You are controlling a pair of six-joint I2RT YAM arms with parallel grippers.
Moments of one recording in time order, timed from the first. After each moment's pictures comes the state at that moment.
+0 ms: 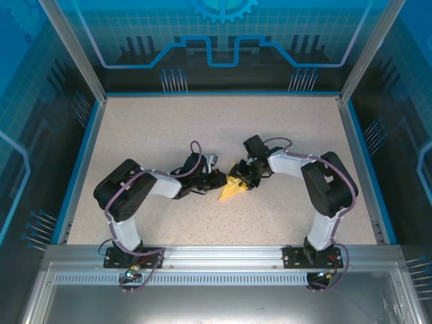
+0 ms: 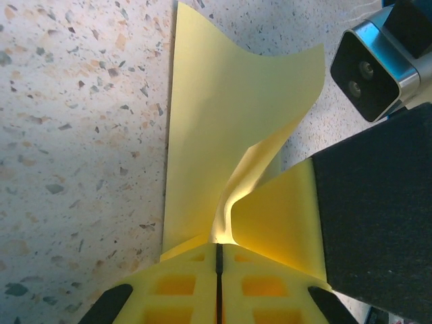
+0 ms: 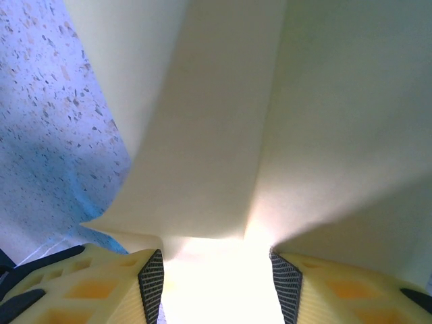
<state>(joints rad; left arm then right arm) -0.60 1.82 0.70 0.46 0.43 -0.87 0.50 1.82 1.02 -0.43 -0.42 1.04</state>
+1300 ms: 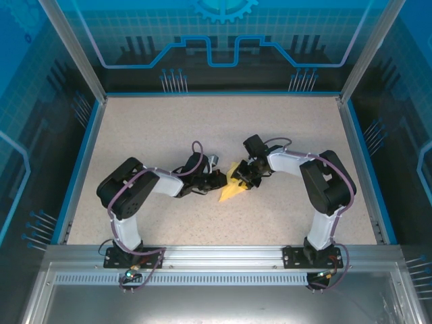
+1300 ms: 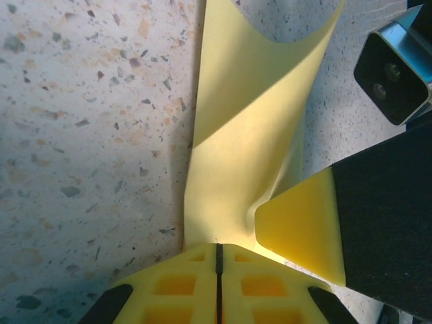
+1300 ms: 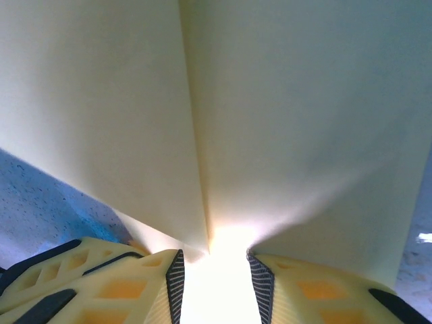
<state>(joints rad) -0.60 1.85 0.73 0.41 0.43 -0.87 0.49 1.84 1.05 -0.49 -0.41 1.05</state>
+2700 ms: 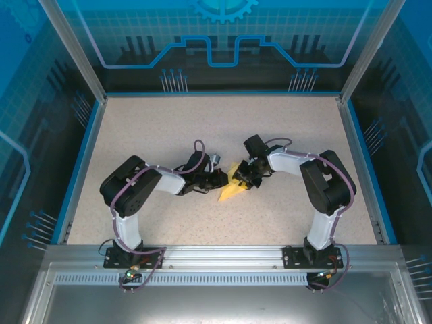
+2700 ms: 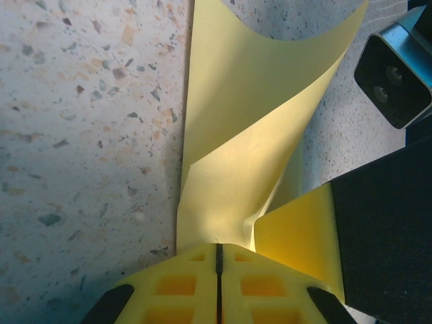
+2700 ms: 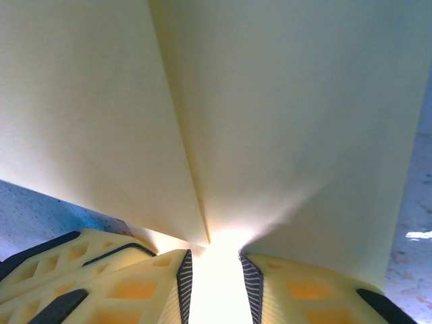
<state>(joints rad) -0.59 1.88 0.76 0.39 0.46 -0.85 0.49 1.84 1.05 -0.50 -0.41 1.05</state>
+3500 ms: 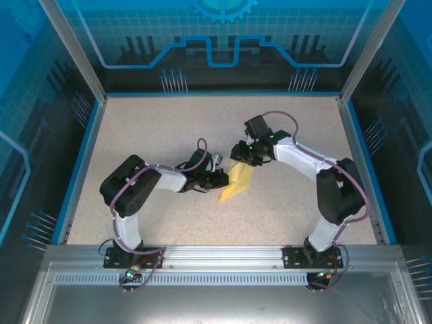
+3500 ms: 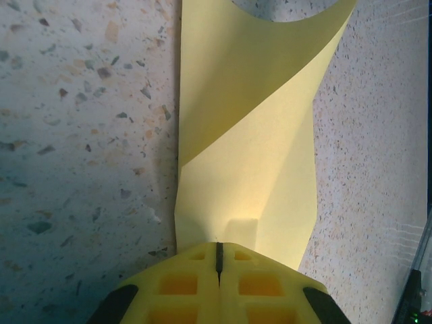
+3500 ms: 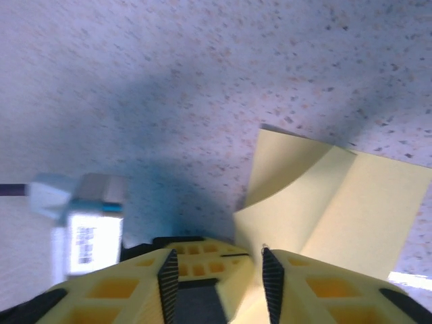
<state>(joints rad) -0.59 1.88 0.81 0.28 0.46 -0.76 0.49 1.74 1.24 -0.59 -0.24 0.73</state>
